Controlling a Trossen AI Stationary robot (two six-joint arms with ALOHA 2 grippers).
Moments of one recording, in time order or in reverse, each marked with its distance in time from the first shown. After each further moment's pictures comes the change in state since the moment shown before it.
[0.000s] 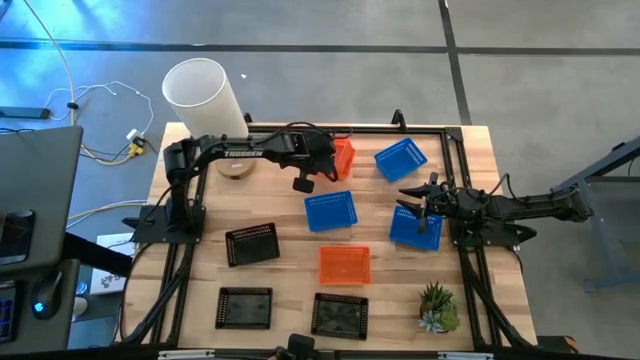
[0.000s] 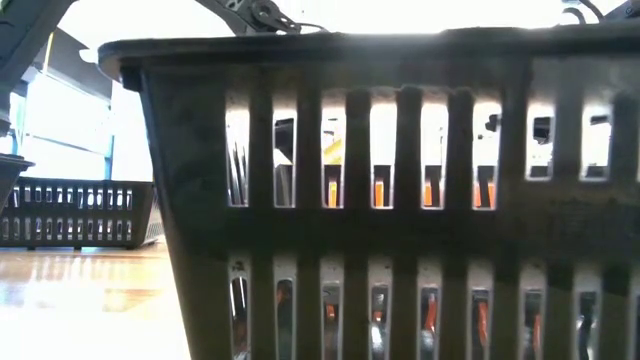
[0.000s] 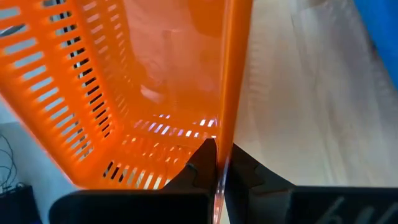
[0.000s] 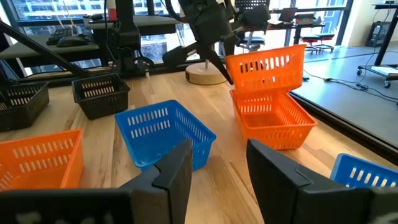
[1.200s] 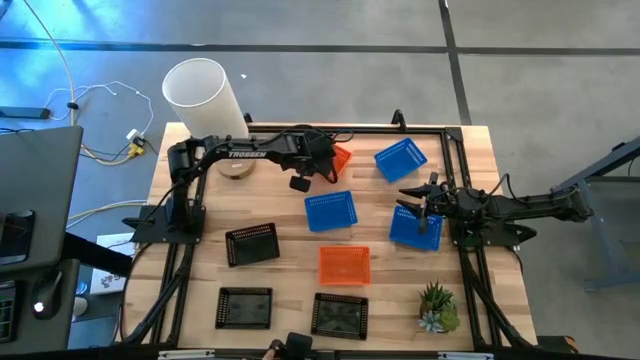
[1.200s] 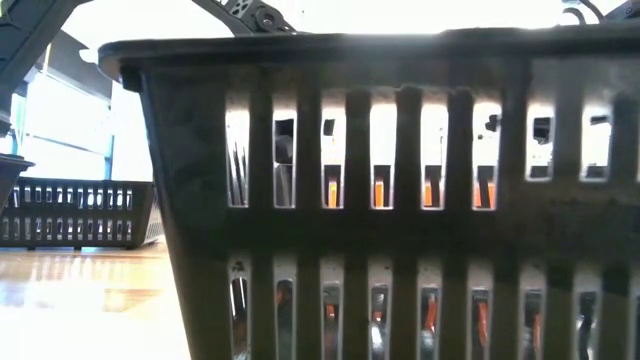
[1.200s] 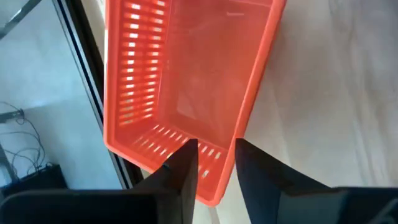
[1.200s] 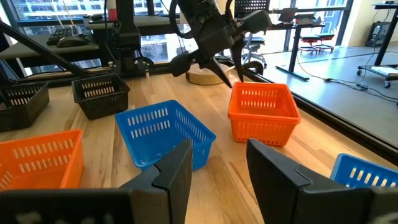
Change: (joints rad) left arm -0.001 0.030 0.002 -0.032 -0.110 0.046; right arm 0.000 0.000 0.000 0.000 0.000 0.000
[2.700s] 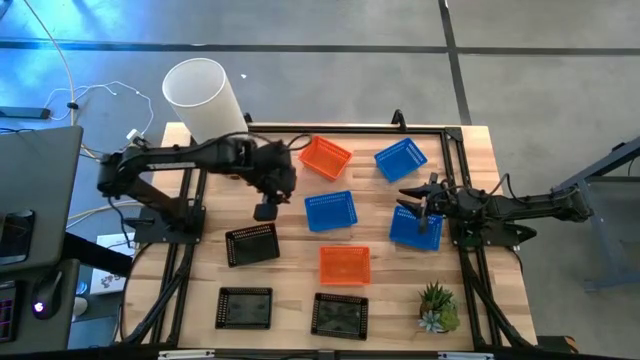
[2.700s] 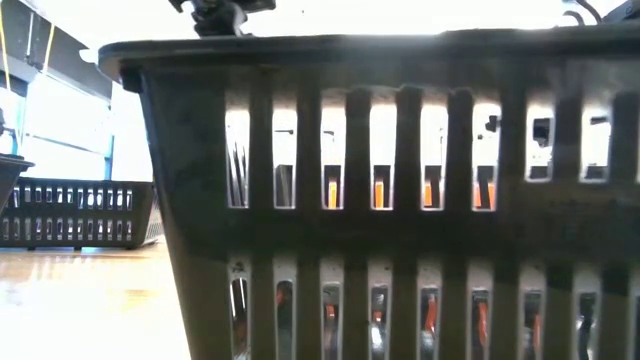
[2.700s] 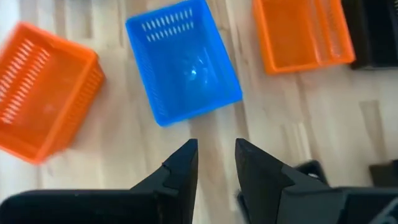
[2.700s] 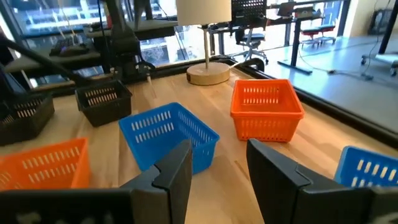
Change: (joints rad) left arm -0.163 -0.544 -0.202 -0.210 0.509 -0.474; right arm 0.000 0.000 0.000 0.011 0.000 0.080
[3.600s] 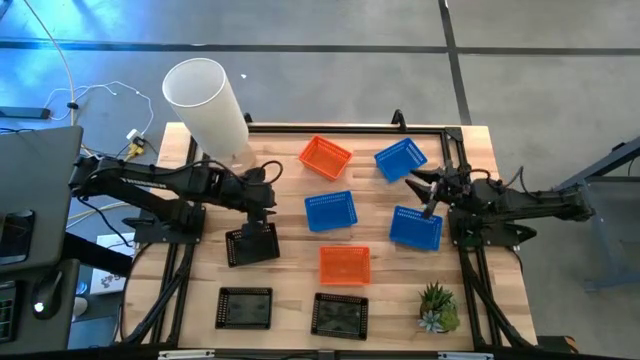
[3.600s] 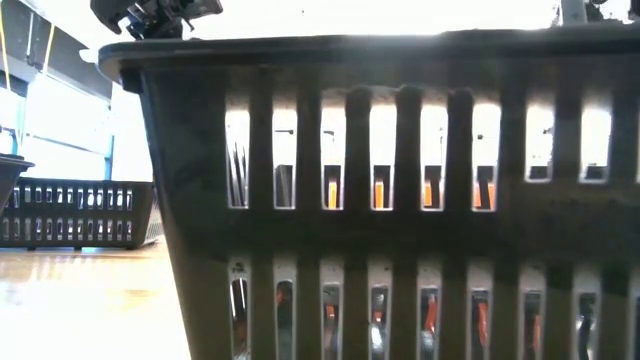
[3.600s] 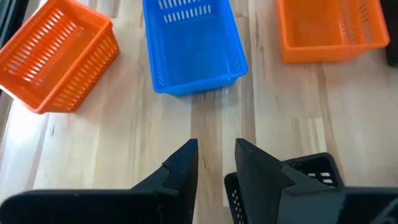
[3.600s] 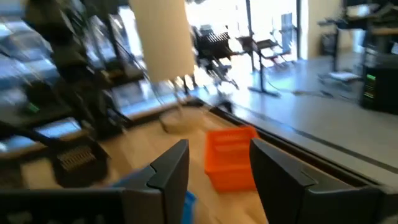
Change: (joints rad) left arm -0.207 -0.284 -0.397 0.259 -0.286 -0.234; right arm 0.000 0.031 0.207 -0.084 0.166 0.006
